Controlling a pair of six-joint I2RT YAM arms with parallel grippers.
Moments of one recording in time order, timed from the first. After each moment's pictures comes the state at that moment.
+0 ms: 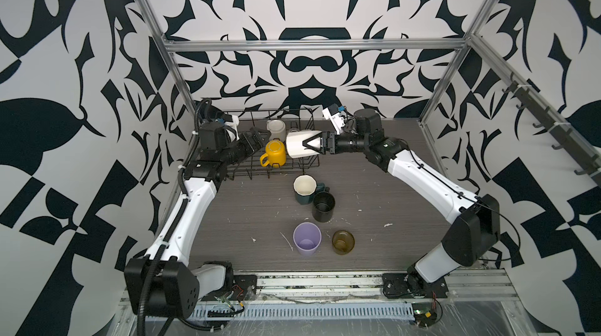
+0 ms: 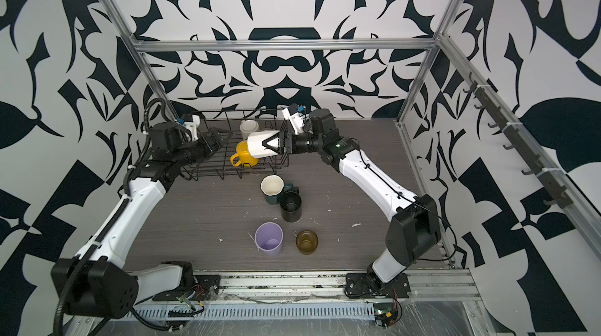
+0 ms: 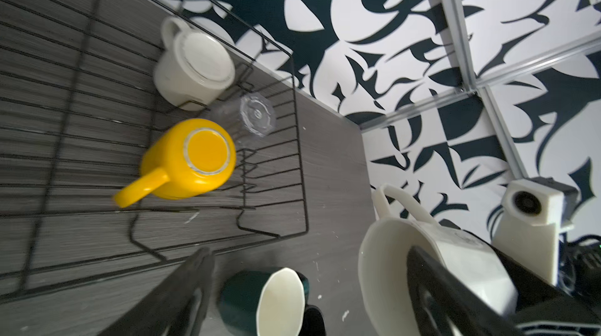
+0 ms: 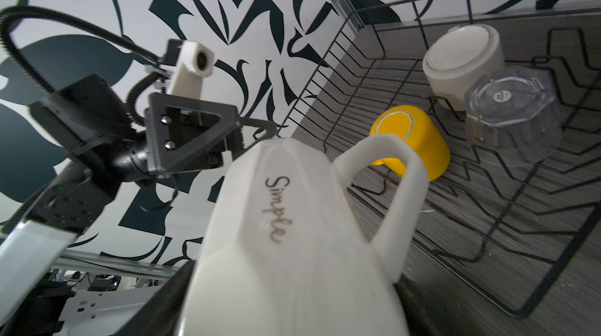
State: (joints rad) left arm -0.10 1.21 1.12 -0.35 0.48 -0.71; right arm 0.53 1.59 1.45 -0.27 -0.72 0.53
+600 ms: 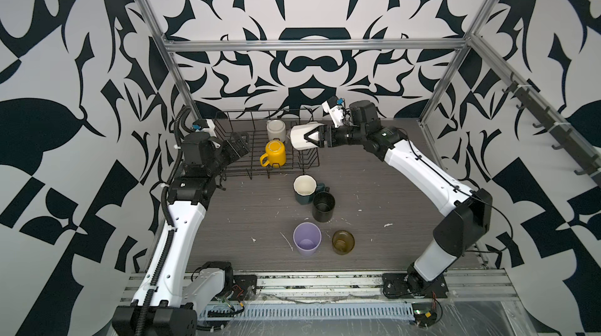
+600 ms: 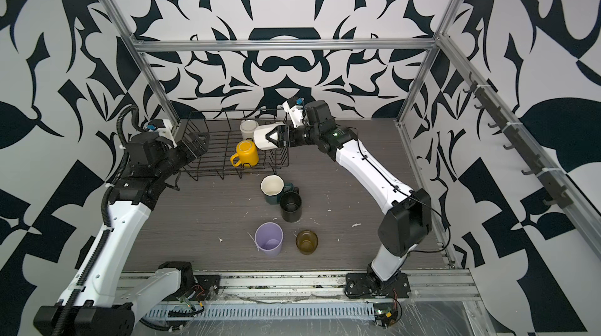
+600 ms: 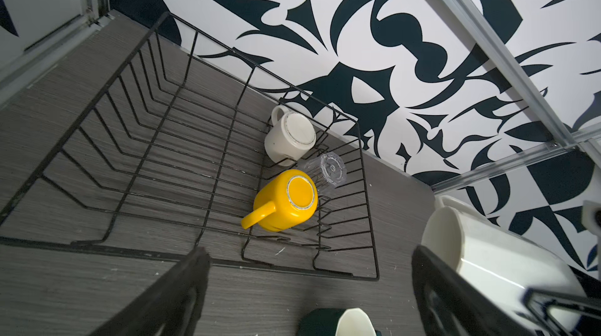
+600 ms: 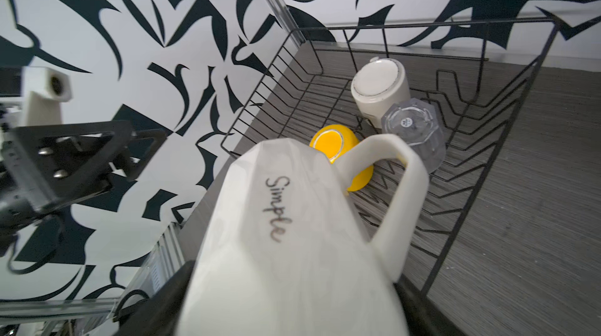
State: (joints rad) left arm -0.07 1.02 1.08 -0.43 0.17 -0.57; right arm 0.53 1.69 1.65 -0.49 -0.52 0.38
